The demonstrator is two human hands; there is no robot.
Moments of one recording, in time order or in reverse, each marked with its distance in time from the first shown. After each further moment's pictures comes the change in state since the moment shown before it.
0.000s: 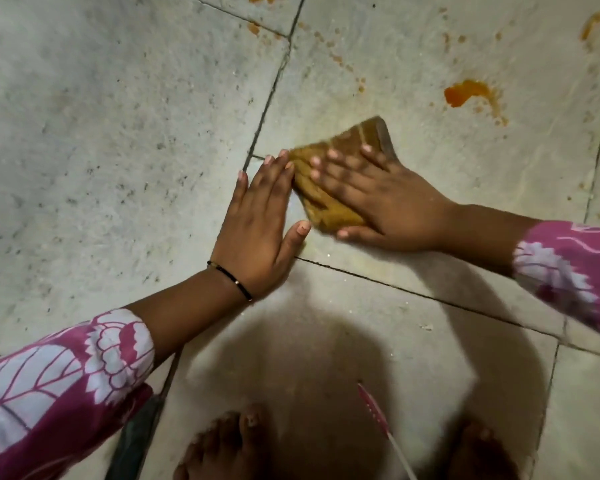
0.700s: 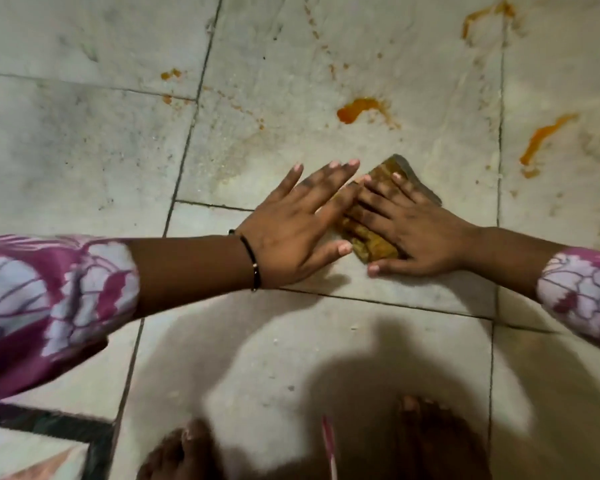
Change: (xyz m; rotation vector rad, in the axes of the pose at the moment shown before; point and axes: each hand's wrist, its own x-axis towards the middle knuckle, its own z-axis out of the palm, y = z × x) left_hand 0.080 0.132 0.000 0.248 -0.280 0.531; right_hand -0.152 0.054 0.026 0.084 -0.052 0.175
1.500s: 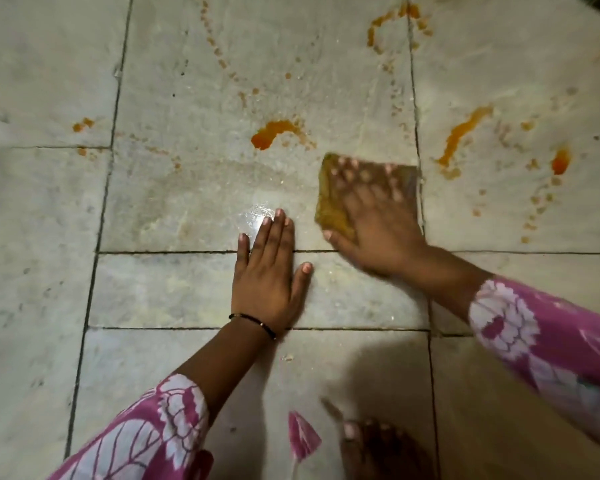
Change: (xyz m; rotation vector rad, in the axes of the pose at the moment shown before) left_hand 0.039 0.058 0.097 0.007 0.011 -0.529; right_hand -0.021 0.024 0.017 0.129 0.234 0.622
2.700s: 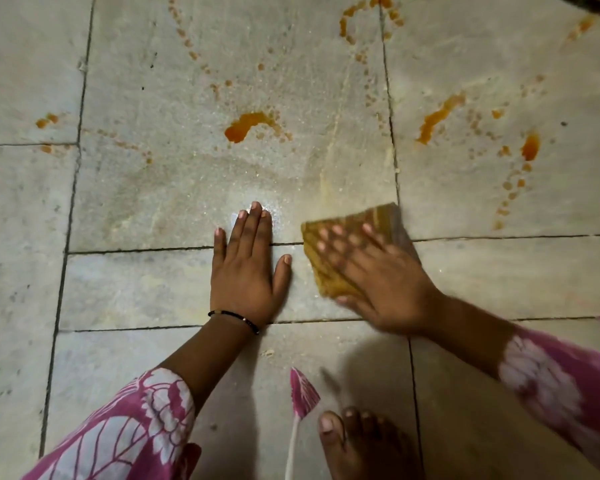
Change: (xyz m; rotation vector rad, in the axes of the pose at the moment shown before) left_hand 0.001 0.004 0.002 -0.008 0.090 -0.021; right_hand -0.087 0.012 0.010 -0.013 -0.026 -0.360
